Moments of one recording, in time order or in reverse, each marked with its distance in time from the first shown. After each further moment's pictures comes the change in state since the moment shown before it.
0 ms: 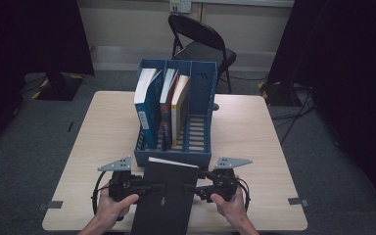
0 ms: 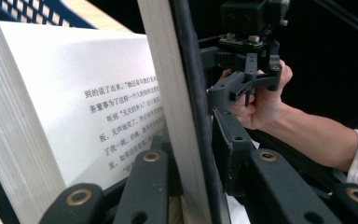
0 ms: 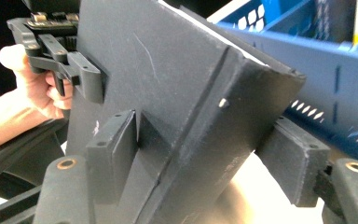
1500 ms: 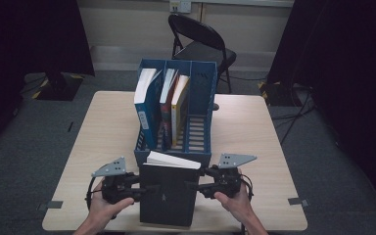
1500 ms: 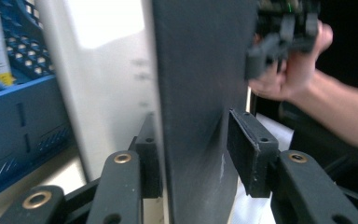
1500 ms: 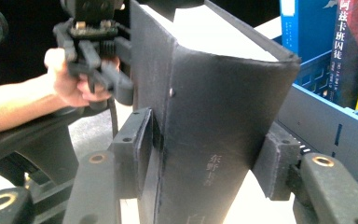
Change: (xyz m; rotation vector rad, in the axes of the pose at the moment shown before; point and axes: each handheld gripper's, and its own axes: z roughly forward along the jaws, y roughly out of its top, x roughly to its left) left arm -0.006 0.001 -0.020 -0.003 0.116 0.103; right arm 0.010 0.020 -0.013 -0.010 0.063 -0.162
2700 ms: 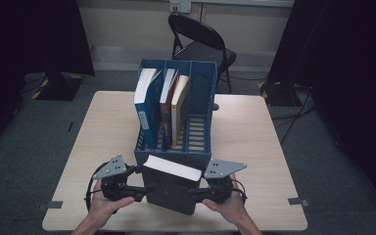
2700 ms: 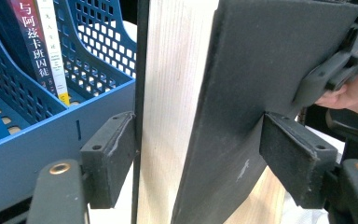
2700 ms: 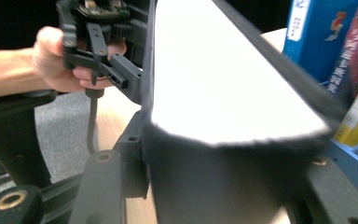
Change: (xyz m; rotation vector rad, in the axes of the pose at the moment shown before) left arm 0.000 0.002 0.005 -0.017 0.142 0.112; right arm 0.032 0.011 0.020 0.035 -0.105 -0.194
